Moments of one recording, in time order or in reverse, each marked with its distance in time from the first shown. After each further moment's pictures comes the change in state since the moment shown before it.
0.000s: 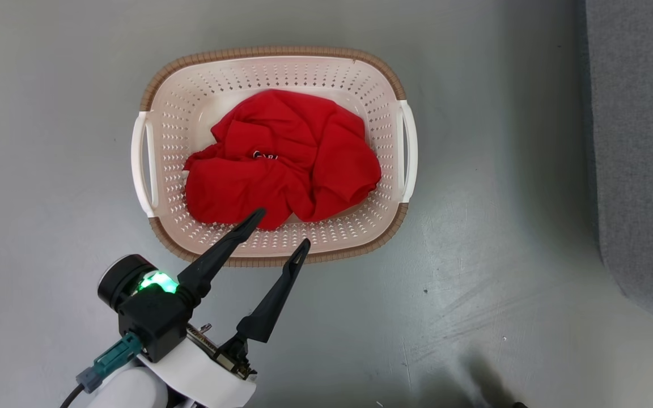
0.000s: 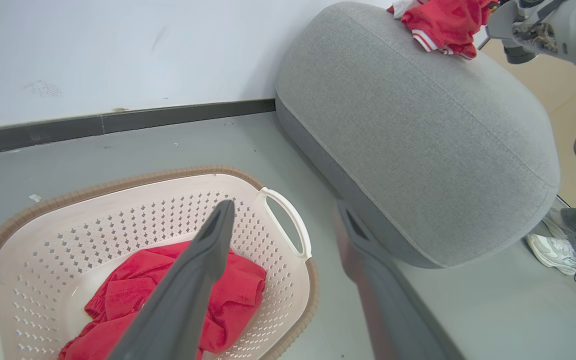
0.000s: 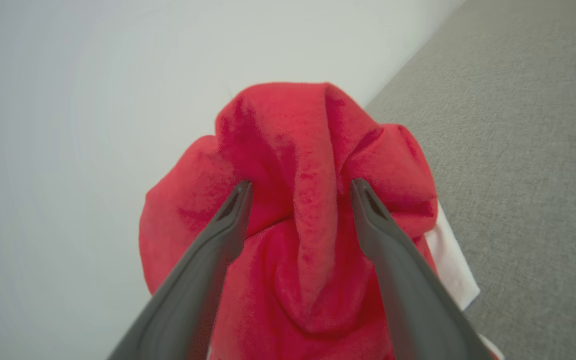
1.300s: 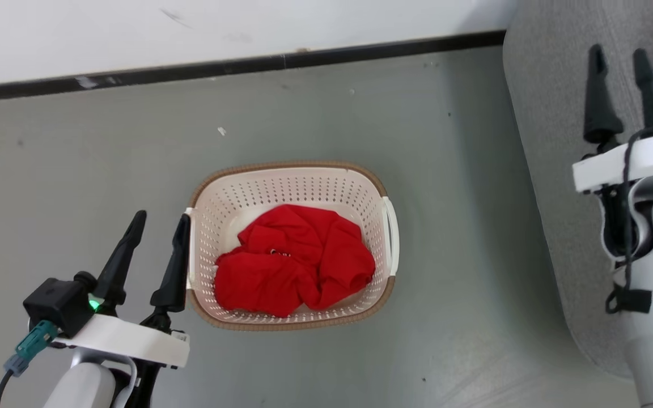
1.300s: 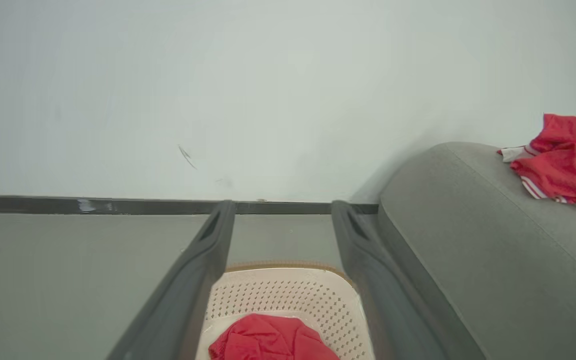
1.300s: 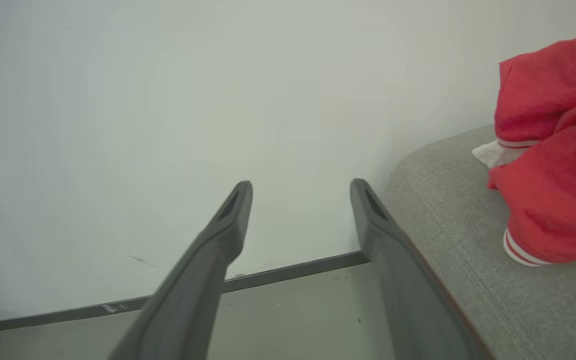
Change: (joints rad) left arm 0.040 -0.106 0.257 0.295 -0.133 0.047 -0.102; right arm 0.532 0.196 0.729 -0.253 0.003 0.000 -0.046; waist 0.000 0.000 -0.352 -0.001
